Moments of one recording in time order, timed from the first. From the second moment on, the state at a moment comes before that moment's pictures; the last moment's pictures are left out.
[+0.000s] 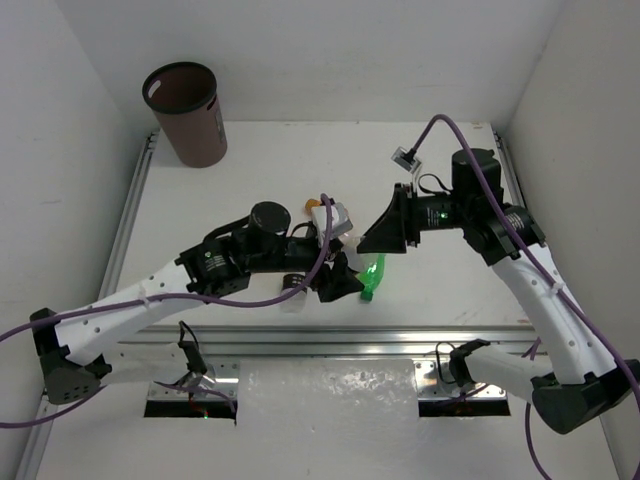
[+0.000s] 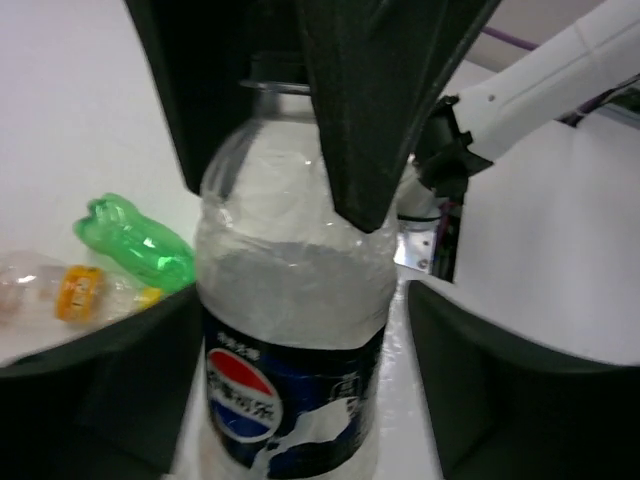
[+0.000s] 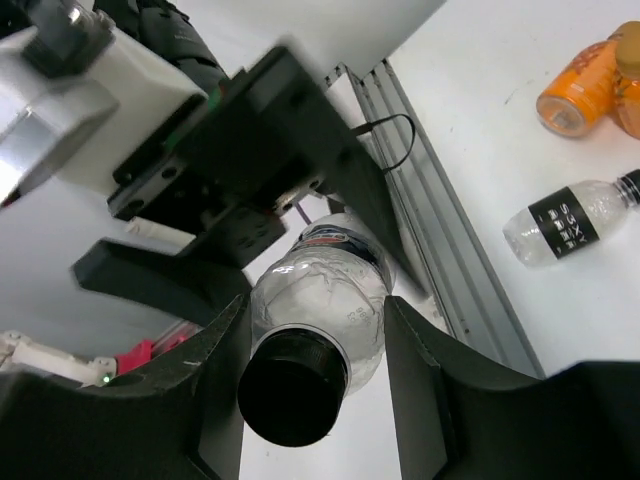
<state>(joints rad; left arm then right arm) -0.98 1.12 1.15 -0.34 0.34 -0.12 0.38 1.10 1.24 -0.60 -1.07 0.35</state>
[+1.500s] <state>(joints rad) 0.12 2.41 2.47 -0.04 -0.35 -0.26 0.37 0.83 0.69 -0.55 -0.47 0.49</state>
